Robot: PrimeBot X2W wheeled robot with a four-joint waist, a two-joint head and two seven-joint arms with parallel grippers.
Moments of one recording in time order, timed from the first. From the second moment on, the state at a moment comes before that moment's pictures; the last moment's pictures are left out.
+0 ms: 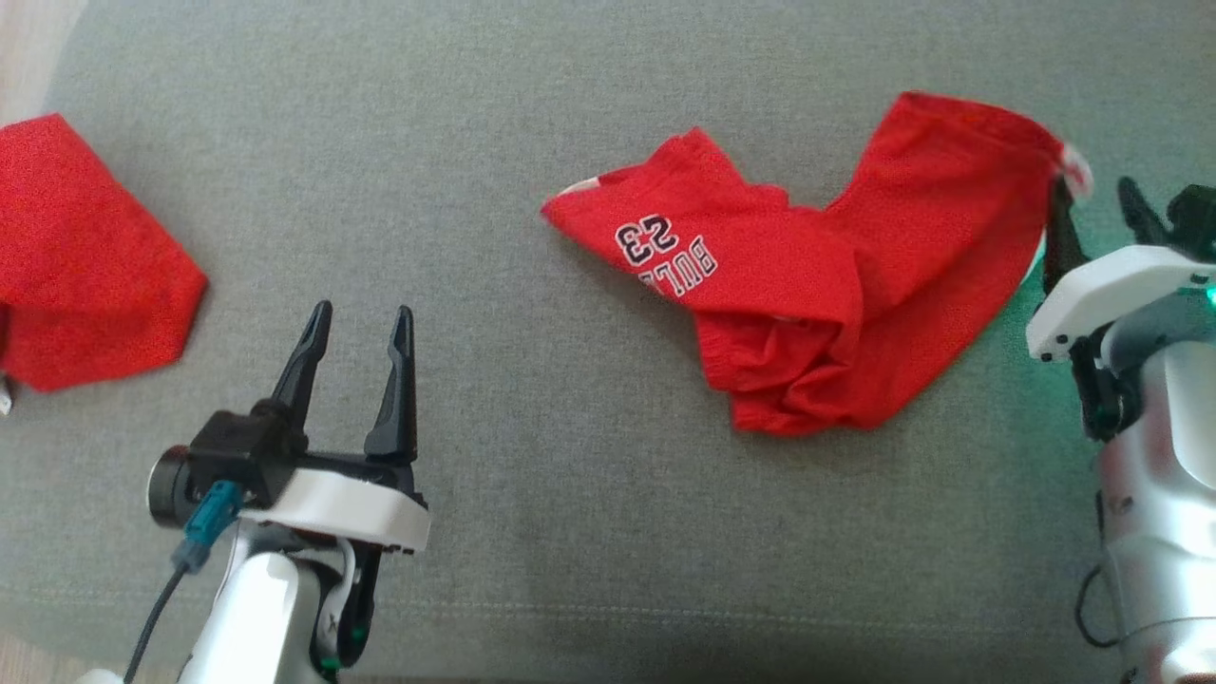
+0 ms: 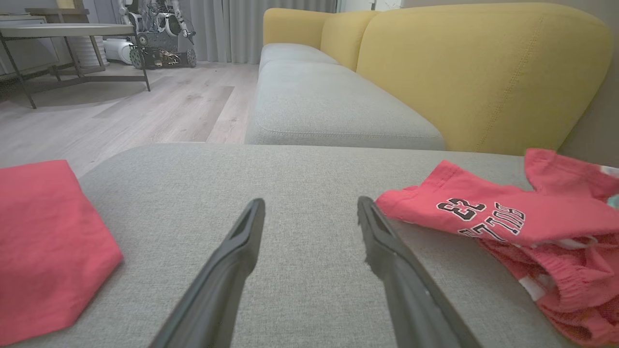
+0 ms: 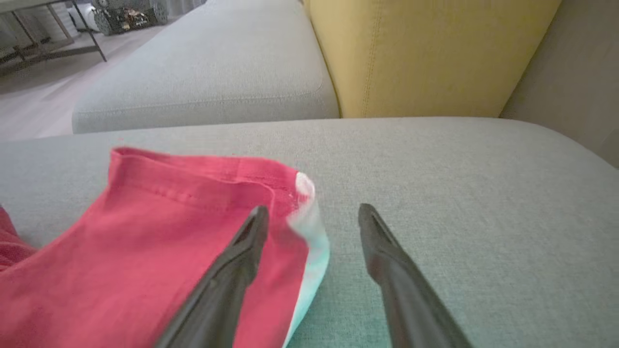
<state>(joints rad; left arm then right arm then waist) -0.13 0.13 -0.25 0.10 -0.23 0.03 -0.24 -0.60 -0.16 -0.17 0.72 0.03 0.12 0.02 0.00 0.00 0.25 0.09</state>
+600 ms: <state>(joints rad) -0.04 0.14 -0.24 0.11 -0.23 0.07 -0.25 -0.23 -0.06 -0.09 0.23 0.04 0.12 -0.09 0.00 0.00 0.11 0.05</state>
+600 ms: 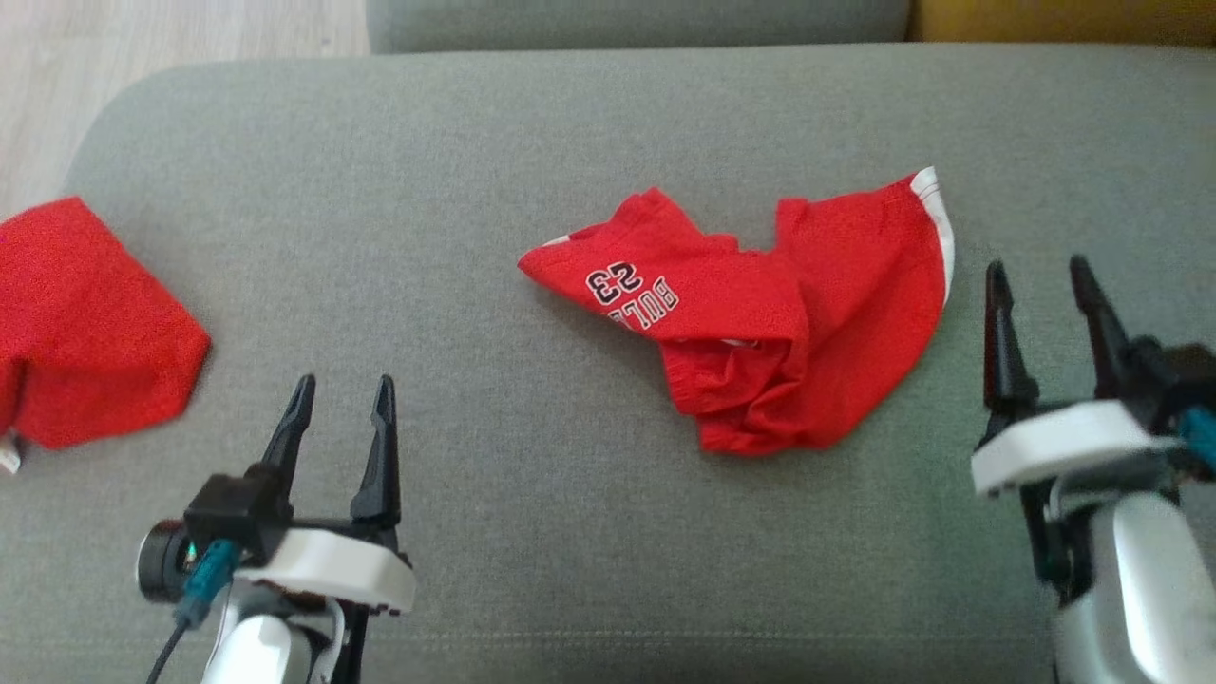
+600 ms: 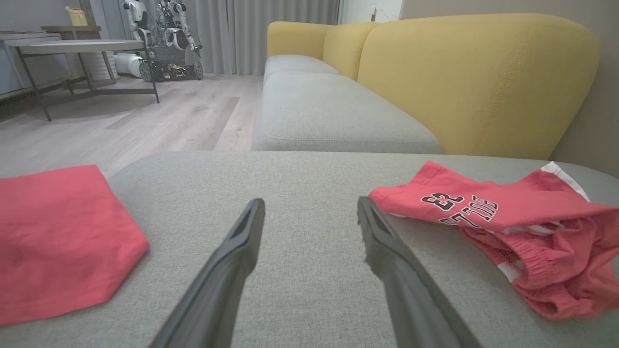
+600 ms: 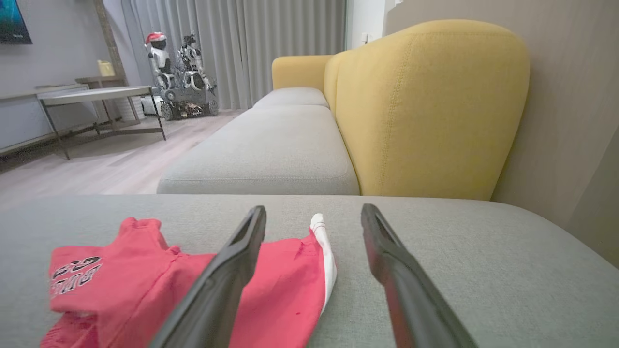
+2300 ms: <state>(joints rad) -0.37 0.07 -0.57 0.44 -0.46 -0.12 -0.07 -0.05 -0.05 0.04 -0.06 0.19 0.12 -0.02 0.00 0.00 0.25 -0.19</state>
